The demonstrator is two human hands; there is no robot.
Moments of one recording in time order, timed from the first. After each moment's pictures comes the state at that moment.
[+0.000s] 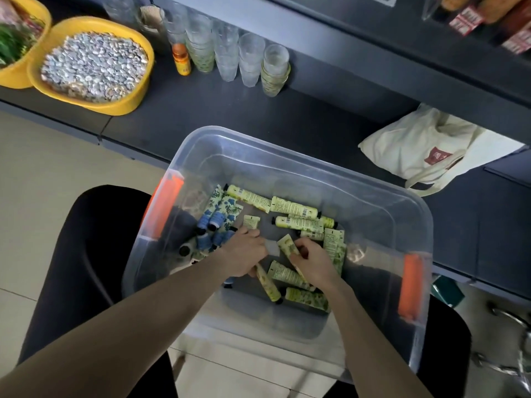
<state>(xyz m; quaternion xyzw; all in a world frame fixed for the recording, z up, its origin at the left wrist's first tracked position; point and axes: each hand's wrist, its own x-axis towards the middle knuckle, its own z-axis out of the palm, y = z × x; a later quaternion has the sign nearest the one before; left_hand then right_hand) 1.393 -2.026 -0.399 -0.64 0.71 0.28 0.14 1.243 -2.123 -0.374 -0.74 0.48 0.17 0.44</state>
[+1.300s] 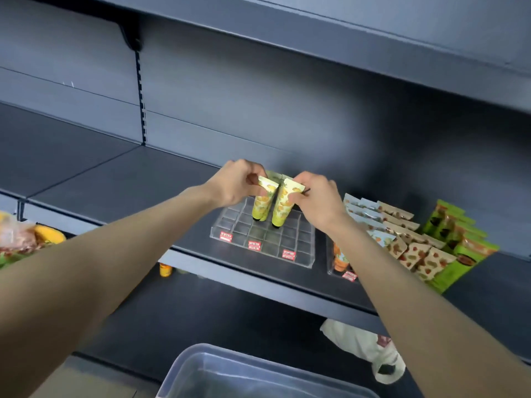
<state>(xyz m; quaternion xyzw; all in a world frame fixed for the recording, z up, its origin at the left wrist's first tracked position) 1.614 -2.201 -0.029 -0.72 0.59 0.09 -0.37 1.452 -2.292 -0.021 -0.89 0.34 -0.24 0.20</state>
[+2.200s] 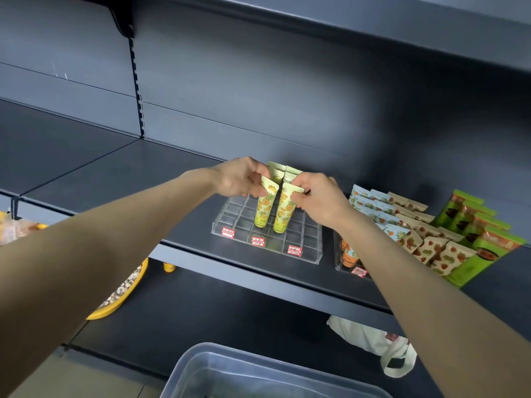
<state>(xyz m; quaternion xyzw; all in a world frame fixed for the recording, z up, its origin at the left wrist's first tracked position) 1.629 -2.217 -0.031 -0.70 0.62 0.23 -0.27 1.456 -2.299 -0.030 -0.90 0.34 -0.17 0.20</state>
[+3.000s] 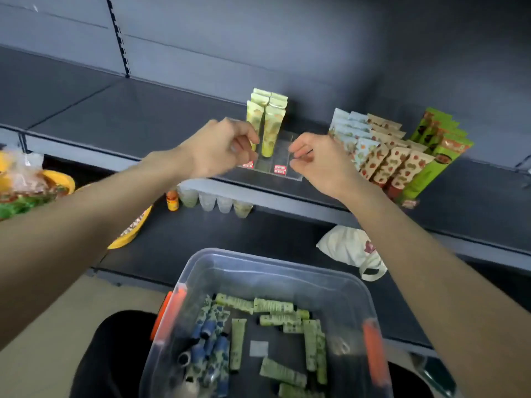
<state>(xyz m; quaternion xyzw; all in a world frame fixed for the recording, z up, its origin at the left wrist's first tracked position) 1.539 -2.112 -0.039 -0.73 0.61 0.10 -0.31 1.374 -2.229 -0.044 -0.90 0.33 -0.19 0.22</state>
